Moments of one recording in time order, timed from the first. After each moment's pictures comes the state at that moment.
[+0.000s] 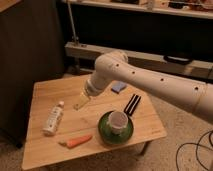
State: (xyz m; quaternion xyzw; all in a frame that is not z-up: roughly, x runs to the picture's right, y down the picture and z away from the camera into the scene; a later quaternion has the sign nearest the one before) arm -0.094 0.039 0.681 0.12 -0.35 -0.85 0.38
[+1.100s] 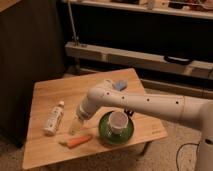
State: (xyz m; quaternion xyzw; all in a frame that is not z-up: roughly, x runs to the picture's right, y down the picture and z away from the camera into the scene) arm -0.159 0.143 0.715 0.25 -0.33 -0.89 0.17
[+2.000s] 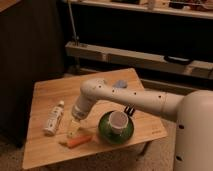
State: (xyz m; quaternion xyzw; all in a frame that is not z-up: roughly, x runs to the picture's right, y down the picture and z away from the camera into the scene) arm -0.178 0.192 0.717 0.22 -0.43 -0.87 0.08
